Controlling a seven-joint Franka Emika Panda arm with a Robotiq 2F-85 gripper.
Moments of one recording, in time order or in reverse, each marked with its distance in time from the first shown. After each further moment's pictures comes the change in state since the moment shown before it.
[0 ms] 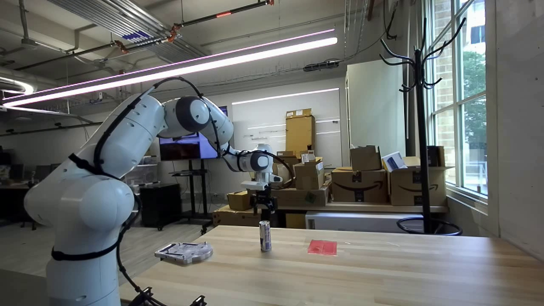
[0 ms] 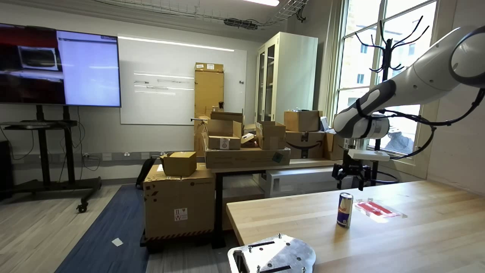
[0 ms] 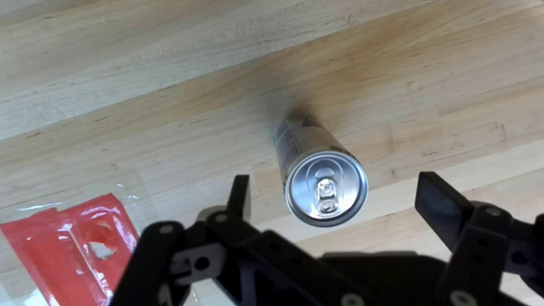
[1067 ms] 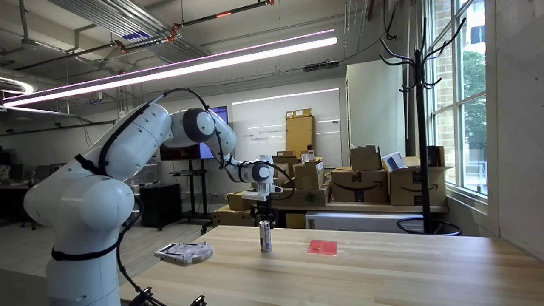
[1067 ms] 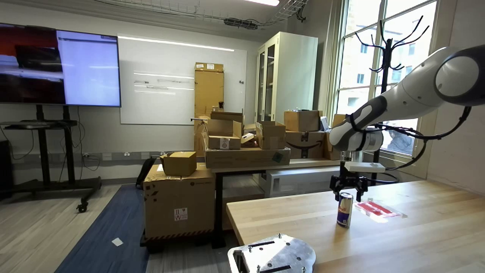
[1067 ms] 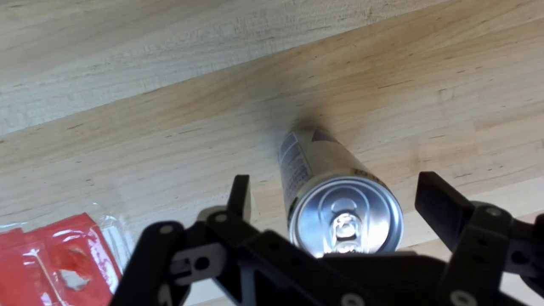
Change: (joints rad) arm 0.004 0.114 0.001 0.063 -0.014 0.017 0.000
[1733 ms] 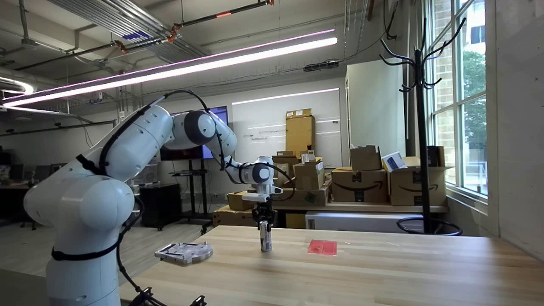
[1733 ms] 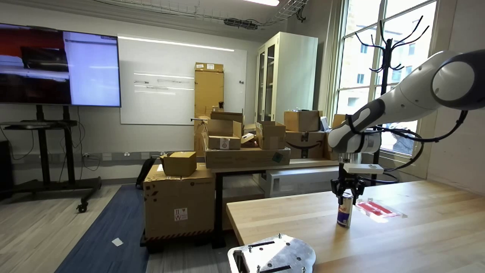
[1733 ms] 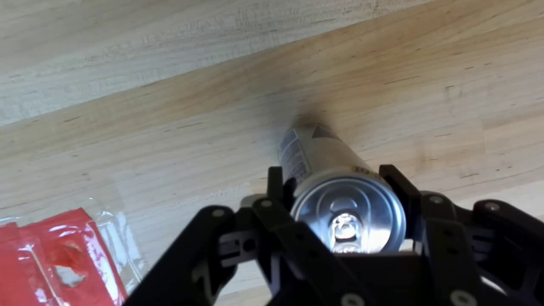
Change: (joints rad) arm 0.001 0.024 0.002 0.025 -0.012 0.000 0.000
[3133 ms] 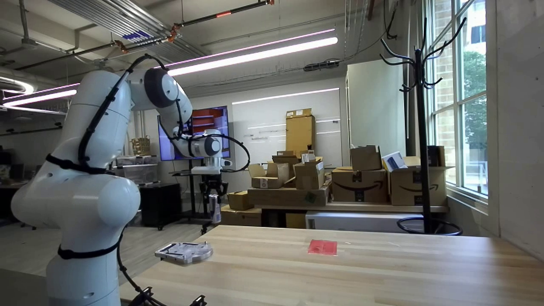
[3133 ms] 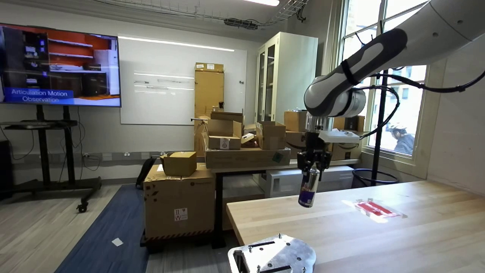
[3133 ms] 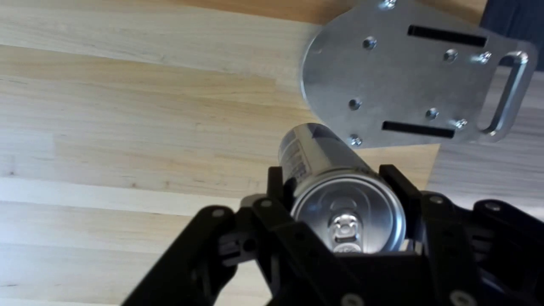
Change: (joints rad) arm 0.206 -0.480 0.165 -0.417 -0.072 0.043 -0.024
